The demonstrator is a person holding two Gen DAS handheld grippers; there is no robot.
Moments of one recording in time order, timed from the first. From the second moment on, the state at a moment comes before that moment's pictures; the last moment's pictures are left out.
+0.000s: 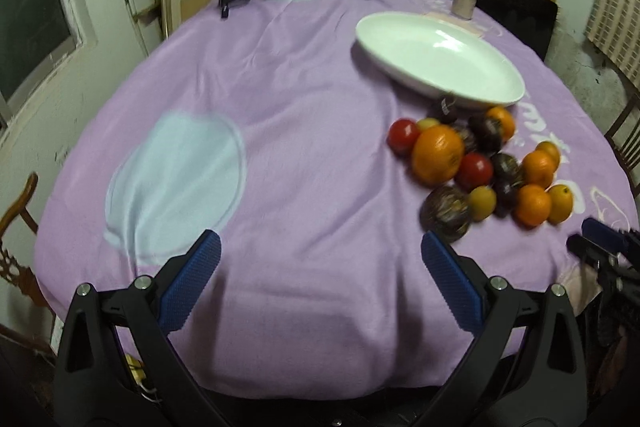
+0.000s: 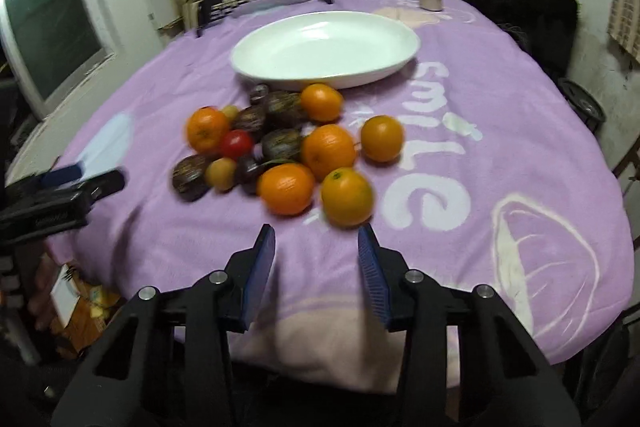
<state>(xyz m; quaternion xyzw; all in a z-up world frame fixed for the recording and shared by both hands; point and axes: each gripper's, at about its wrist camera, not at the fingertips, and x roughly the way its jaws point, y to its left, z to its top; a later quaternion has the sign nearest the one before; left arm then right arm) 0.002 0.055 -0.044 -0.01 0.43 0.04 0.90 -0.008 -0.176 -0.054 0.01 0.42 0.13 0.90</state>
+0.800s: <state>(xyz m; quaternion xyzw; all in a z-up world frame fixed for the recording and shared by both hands) 0.041 -0.016 -0.076 0.04 0.45 -0.07 0.89 0.014 -0.219 -0.073 0.06 0.44 0.11 0.89</state>
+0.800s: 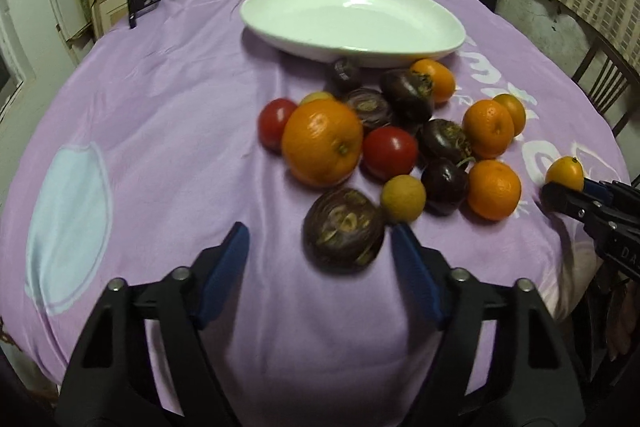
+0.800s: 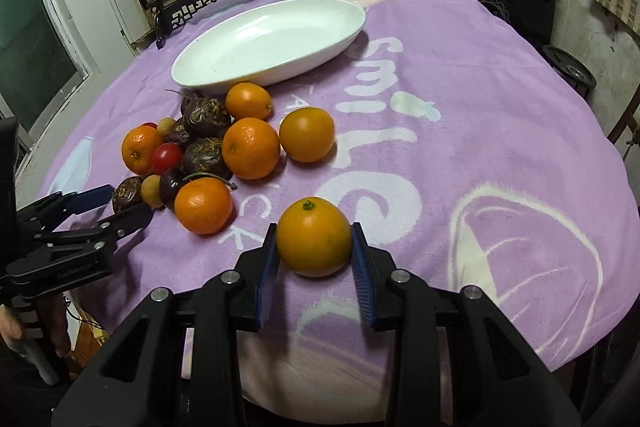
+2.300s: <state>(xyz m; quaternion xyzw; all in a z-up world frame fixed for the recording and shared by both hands) 0.347 -0.016 -0.016 -0.06 0.51 -0.08 0.85 0.318 -0.168 -0.035 -0.01 0.48 0.15 0.86</state>
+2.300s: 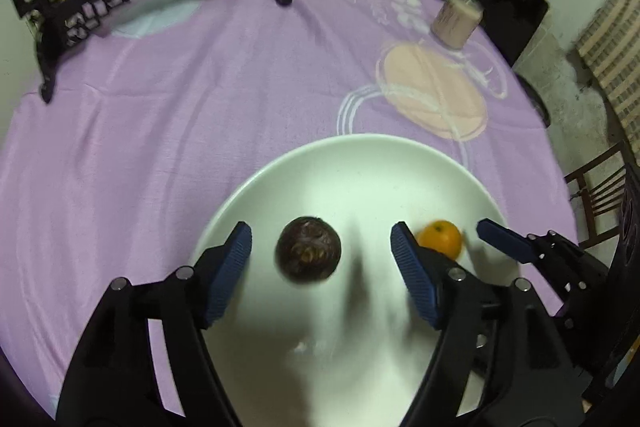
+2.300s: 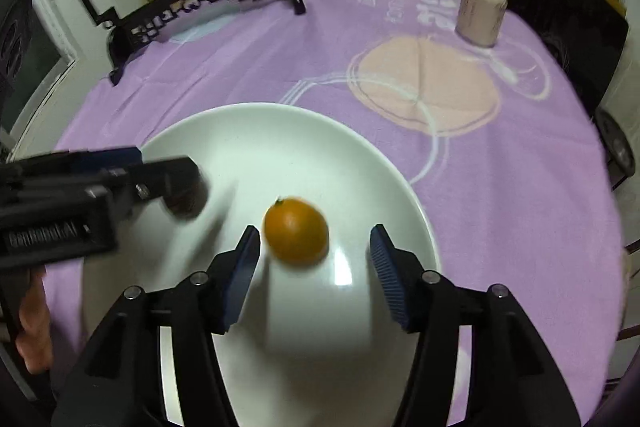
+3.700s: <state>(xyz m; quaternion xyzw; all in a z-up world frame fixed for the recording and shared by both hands) 0.062 0.029 -0.052 -0.02 0.46 -0.04 0.89 0.039 -0.177 -0.064 0.05 0.46 0.21 0.86</state>
